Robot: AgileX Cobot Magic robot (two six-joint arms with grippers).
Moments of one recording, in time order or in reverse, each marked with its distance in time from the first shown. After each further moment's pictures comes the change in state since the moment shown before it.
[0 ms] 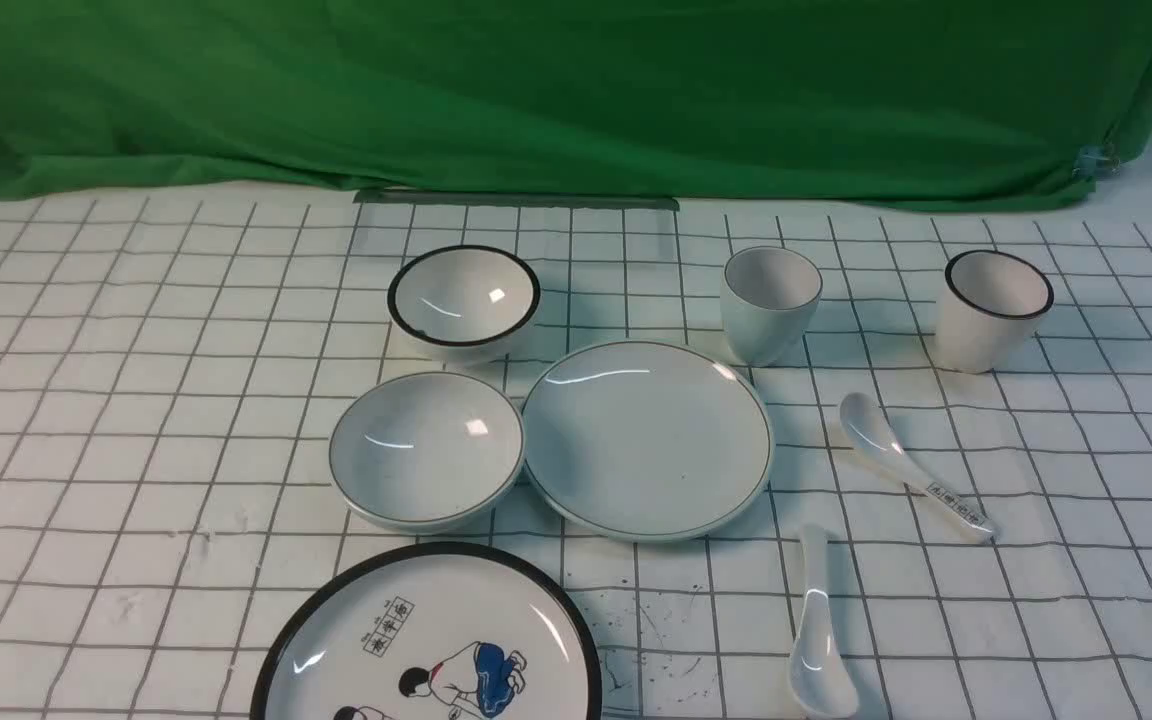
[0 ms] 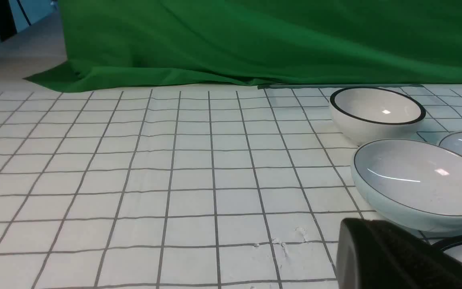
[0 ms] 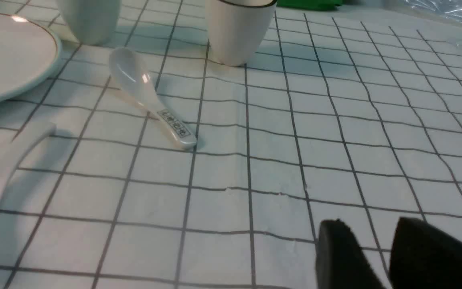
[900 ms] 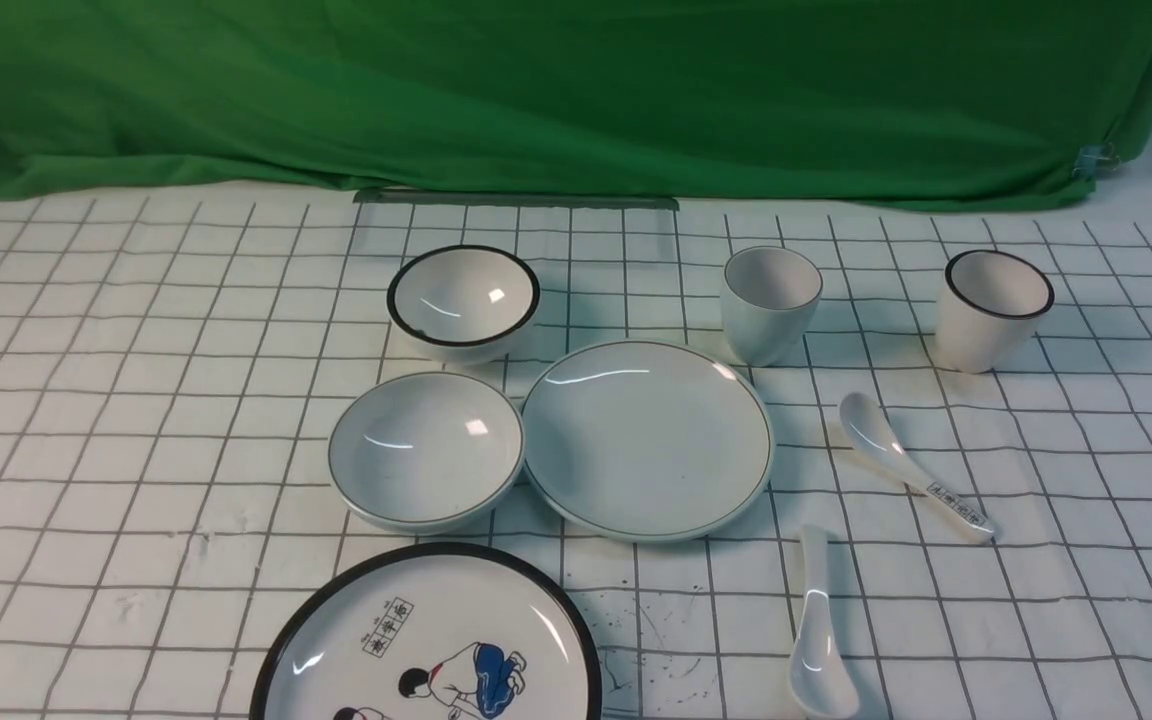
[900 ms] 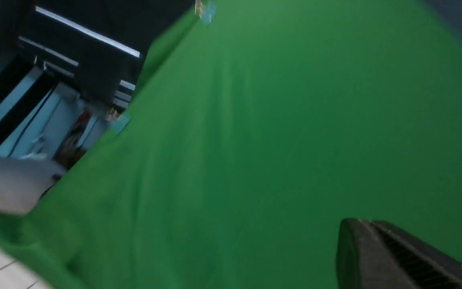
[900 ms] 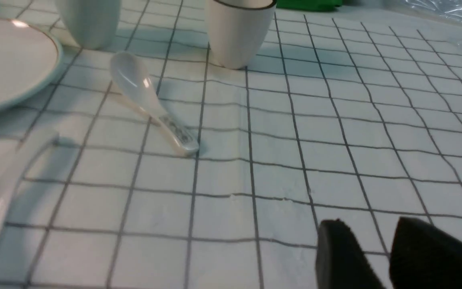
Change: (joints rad) right arm 0.000 0.000 0.000 0.040 -0.046 0.077; left arm 0.000 -0.001 -0.002 -0.359 -0.721 -0.384
